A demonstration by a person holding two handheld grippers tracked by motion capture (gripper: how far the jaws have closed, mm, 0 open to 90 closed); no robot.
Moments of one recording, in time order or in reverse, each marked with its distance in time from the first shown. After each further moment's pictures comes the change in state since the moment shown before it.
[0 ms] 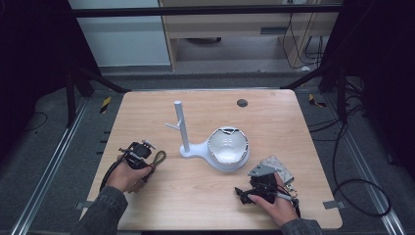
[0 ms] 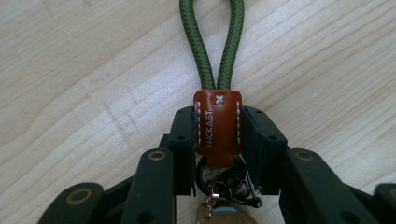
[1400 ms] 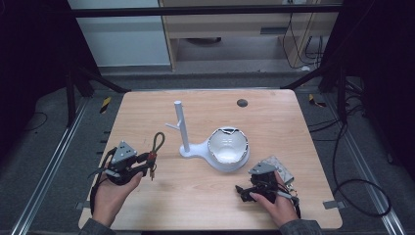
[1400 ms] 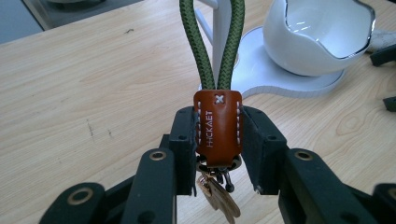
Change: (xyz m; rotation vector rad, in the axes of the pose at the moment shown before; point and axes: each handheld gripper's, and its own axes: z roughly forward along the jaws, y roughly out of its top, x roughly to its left) left arm -0.045 -0.045 -0.091 -0.637 -0.013 0.021; right arm -0.005 0.002 0.002 -0.001 -0.007 0.010
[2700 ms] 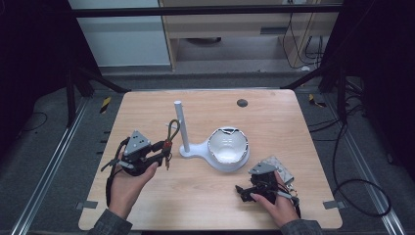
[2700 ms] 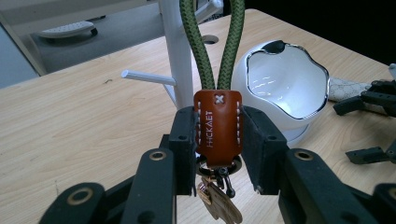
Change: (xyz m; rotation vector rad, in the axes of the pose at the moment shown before) left arm -0.026 0.041 0.015 -0.102 -0.037 0.010; right arm 0.000 0.000 0.000 0.000 -0.001 0.001
